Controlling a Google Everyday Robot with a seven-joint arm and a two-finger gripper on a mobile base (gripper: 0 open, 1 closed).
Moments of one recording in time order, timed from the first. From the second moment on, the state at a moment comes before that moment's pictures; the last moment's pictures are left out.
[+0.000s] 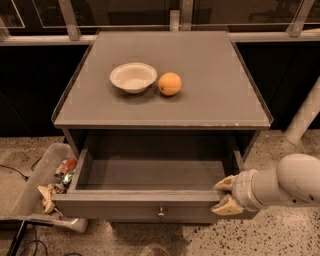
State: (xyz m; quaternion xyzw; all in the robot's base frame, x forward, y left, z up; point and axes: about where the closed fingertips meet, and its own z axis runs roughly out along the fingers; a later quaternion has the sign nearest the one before) arm 0.435 -0.193 0.638 -0.57 0.77 0.09 0.28
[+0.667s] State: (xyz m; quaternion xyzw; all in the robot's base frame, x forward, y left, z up) arm 0.435 -0.193 0.638 -0.57 0.77 0.09 0.28
